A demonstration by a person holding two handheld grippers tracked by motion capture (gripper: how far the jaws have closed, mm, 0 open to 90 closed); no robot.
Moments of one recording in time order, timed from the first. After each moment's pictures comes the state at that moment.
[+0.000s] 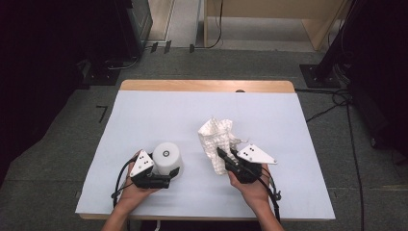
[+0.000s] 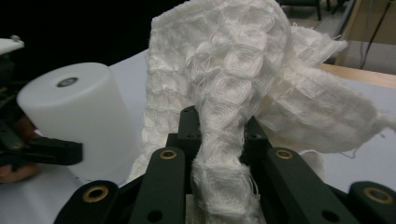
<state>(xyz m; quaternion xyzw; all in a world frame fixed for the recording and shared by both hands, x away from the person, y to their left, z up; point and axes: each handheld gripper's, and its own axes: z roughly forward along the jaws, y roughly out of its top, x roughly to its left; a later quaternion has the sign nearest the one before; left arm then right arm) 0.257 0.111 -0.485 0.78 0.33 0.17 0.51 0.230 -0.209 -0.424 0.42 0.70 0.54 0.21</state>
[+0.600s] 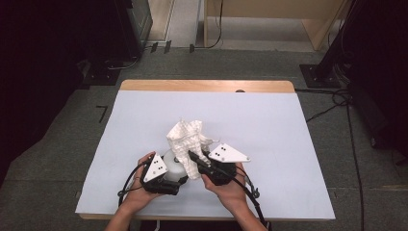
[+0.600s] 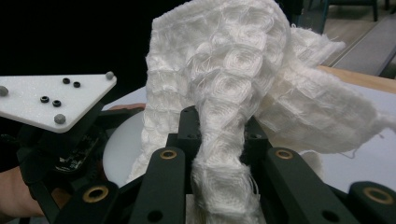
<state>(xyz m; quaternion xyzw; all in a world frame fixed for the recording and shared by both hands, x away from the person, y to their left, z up) 0.240 0.078 -0.469 0.82 0.25 0.17 0.48 0.226 -0.143 -0.403 0.37 0.72 0.56 0.17</state>
